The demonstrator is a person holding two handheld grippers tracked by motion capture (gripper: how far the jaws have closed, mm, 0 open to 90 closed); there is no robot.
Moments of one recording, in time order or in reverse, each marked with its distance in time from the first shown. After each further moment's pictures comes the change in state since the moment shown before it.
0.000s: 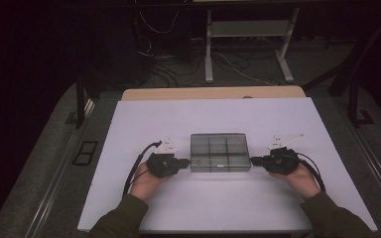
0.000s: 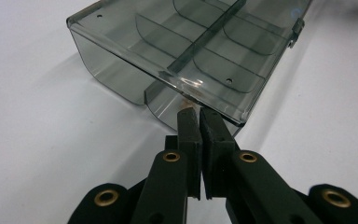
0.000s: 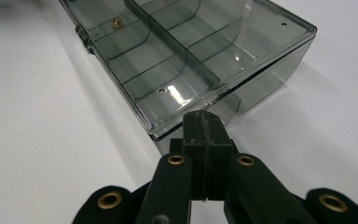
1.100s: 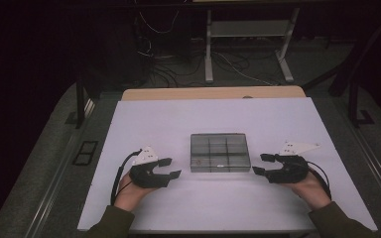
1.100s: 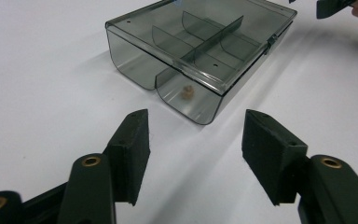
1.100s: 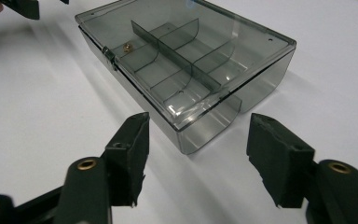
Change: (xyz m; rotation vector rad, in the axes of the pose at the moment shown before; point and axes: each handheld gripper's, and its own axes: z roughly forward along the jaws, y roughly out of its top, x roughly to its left) left arm -0.011 -0.031 -0.046 -0.144 0.038 -0.064; right arm 0.018 -0.016 -0.024 -0.119 -0.031 0.050
